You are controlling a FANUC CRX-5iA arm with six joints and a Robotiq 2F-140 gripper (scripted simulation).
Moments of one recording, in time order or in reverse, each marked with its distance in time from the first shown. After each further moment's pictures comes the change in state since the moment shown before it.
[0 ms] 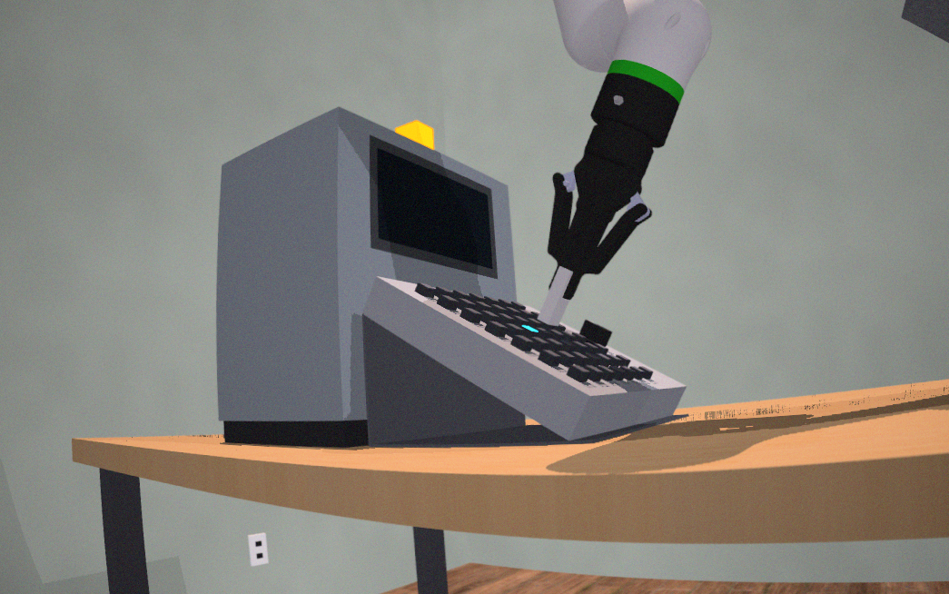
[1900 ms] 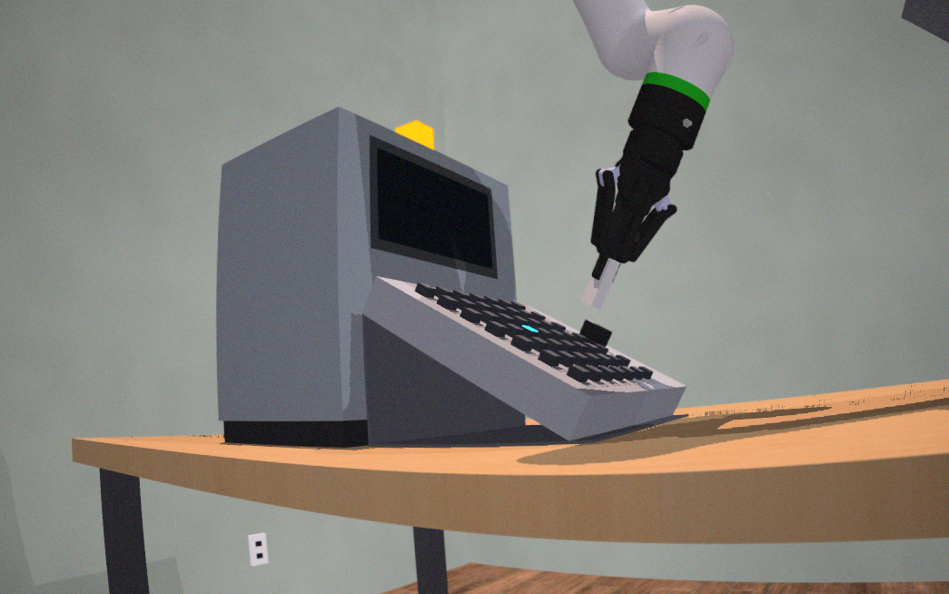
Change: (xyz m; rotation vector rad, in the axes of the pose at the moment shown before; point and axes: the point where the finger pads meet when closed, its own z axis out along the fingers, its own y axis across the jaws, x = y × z) arm -0.101 0.003 -0.031 0.000 0.000 -0.991
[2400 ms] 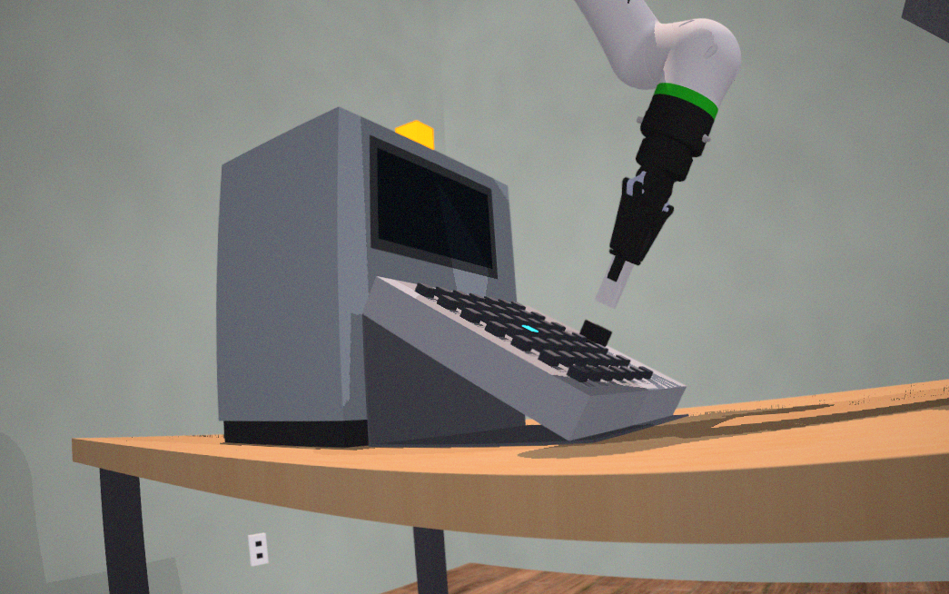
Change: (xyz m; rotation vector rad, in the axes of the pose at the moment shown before) arm -0.027 -0.039 -0.006 0.000 0.000 -0.466
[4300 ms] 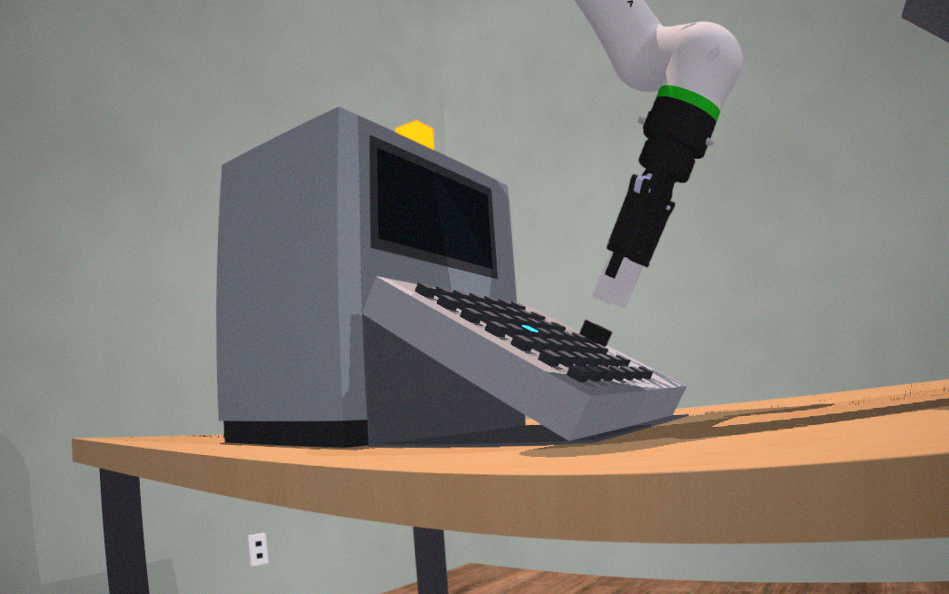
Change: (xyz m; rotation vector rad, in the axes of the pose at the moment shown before) arm -0.002 -0.012 -0.002 0.000 0.000 -0.114
